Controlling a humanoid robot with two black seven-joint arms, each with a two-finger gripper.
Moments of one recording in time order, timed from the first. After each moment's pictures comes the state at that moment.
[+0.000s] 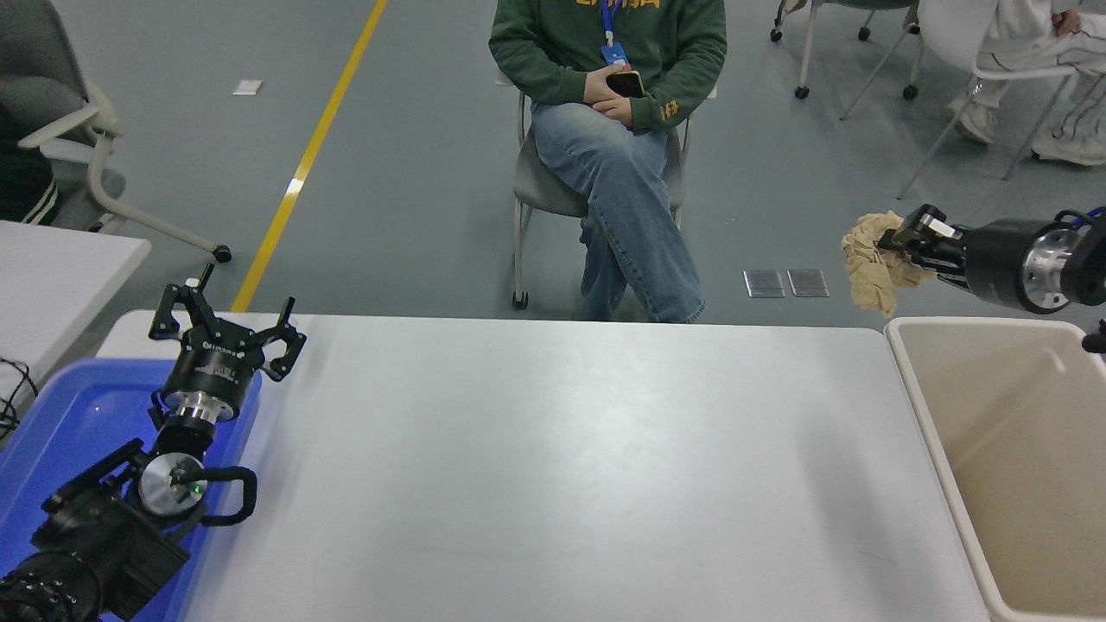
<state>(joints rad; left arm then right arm) -0.55 0.33 -0.83 -0.44 -0.19 -0.66 -0.48 1.51 -0.90 -0.59 1.13 -0.40 -0.05 0.14</state>
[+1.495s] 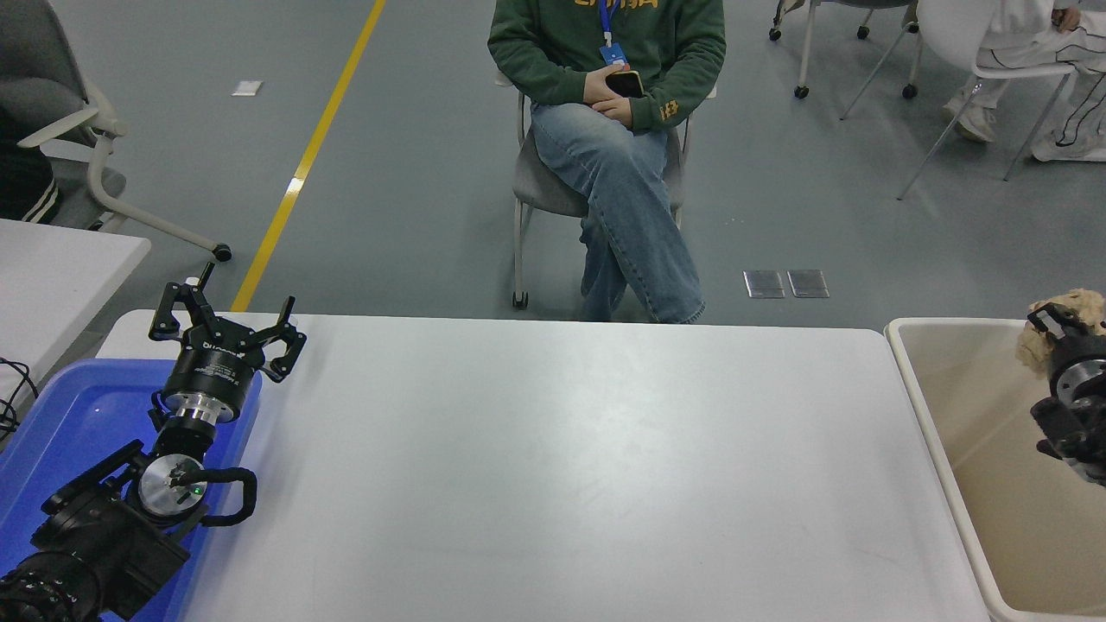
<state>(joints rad) -0.55 0.33 -0.83 -0.44 -0.19 -0.66 -0.48 0.82 -0.33 -0.24 0.02 -0.35 -0.37 0.14</state>
